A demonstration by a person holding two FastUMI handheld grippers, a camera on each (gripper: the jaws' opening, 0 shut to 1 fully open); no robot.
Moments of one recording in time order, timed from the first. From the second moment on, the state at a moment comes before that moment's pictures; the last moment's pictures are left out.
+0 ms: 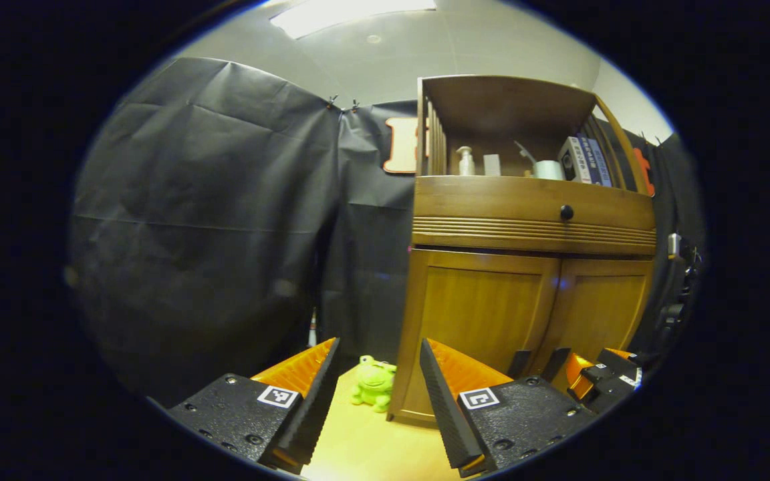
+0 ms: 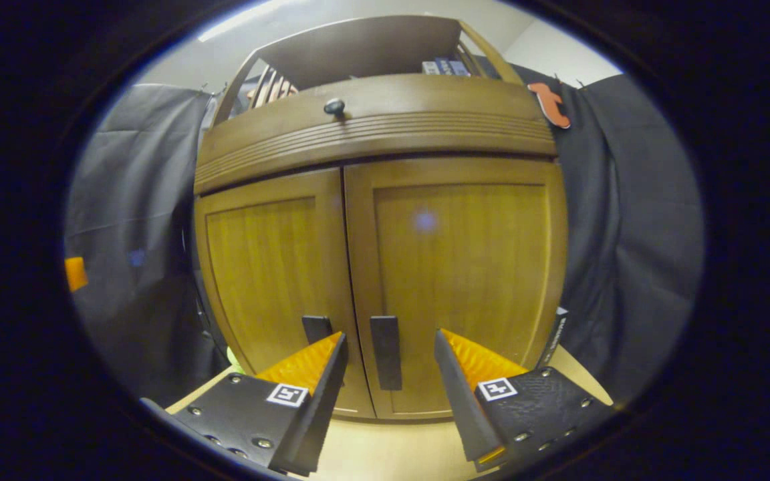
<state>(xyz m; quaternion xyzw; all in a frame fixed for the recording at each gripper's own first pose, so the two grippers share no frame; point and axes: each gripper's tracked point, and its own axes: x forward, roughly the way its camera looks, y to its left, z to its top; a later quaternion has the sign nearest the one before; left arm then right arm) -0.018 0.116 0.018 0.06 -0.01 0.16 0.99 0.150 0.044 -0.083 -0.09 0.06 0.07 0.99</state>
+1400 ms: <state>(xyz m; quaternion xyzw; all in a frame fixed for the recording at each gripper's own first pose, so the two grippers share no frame) -0.038 0.139 0.018 0.08 0.01 0.18 0.98 0.173 0.027 -0.124 -0.11 0.09 0.02 0.99</state>
